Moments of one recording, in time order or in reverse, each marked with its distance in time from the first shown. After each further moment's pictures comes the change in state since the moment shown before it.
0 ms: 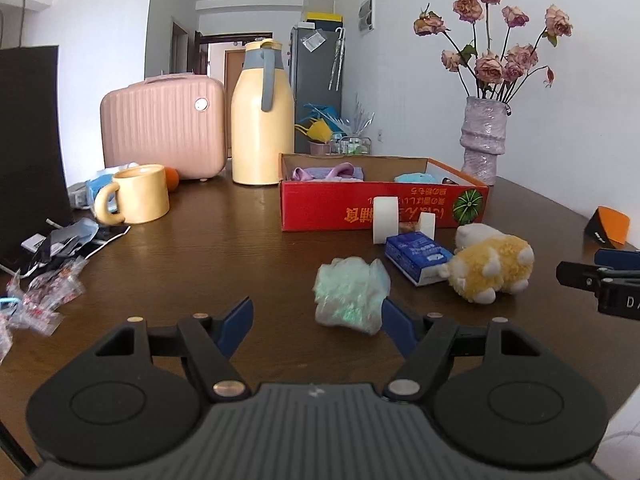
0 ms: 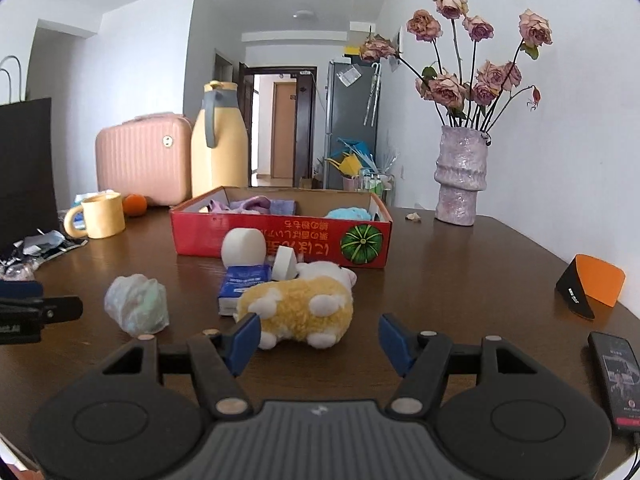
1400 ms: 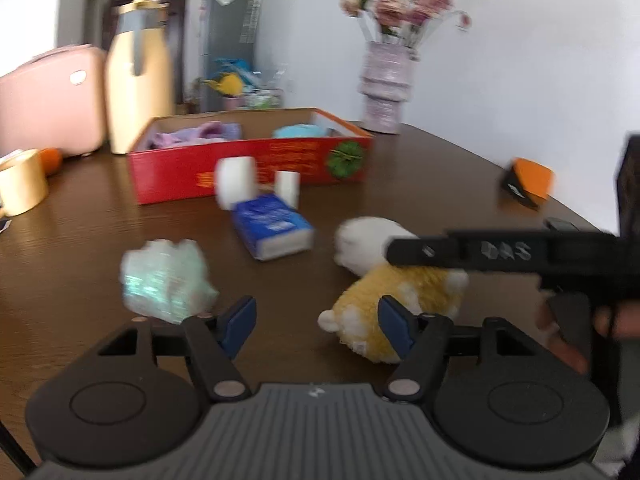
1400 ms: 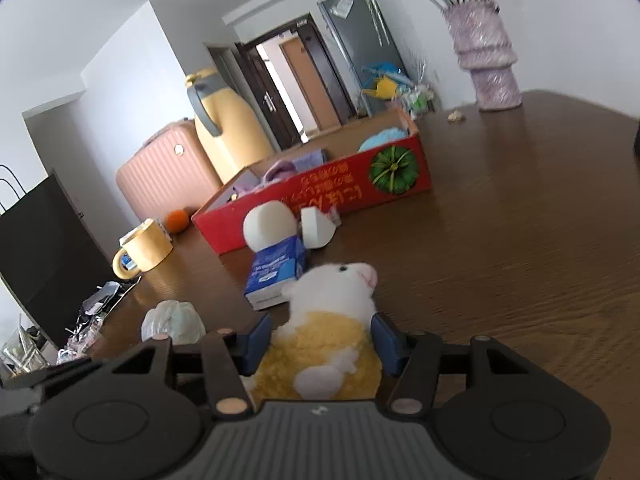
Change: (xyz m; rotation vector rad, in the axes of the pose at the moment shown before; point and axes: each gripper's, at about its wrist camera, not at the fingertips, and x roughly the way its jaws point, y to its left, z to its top) left arm 0.037 -0.086 0.017 0.070 0.163 -0.223; right arm 0.056 -0.060 -0.005 0.362 0.169 0.299
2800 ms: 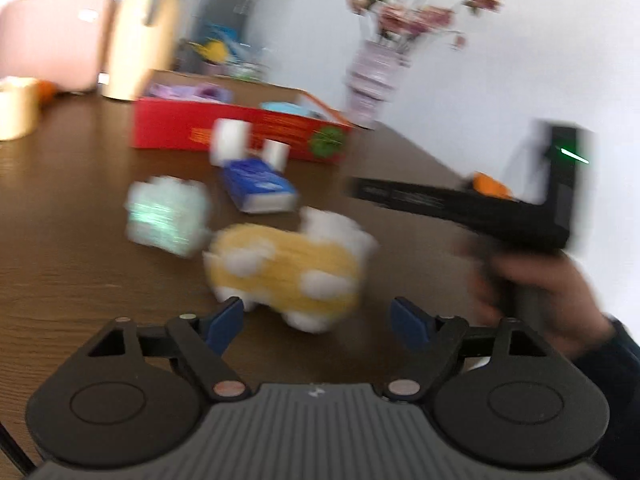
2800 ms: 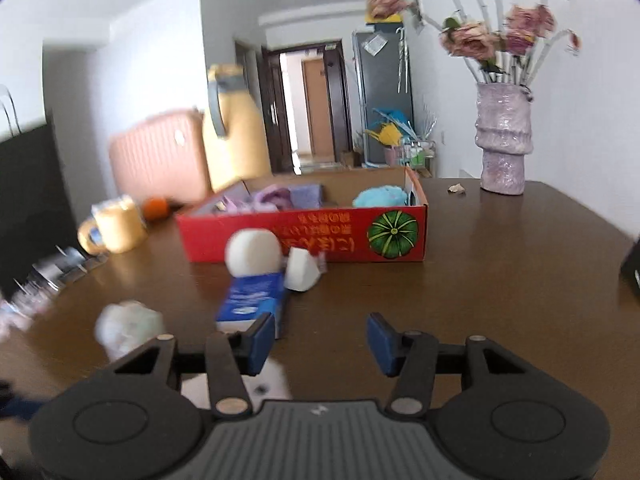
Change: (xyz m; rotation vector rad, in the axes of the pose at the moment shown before) left arm -0.037 0.033 -0.018 -0.155 0.050 -0.145; right arm 0.023 0.030 0.023 -0.293 -0.053 -0.141
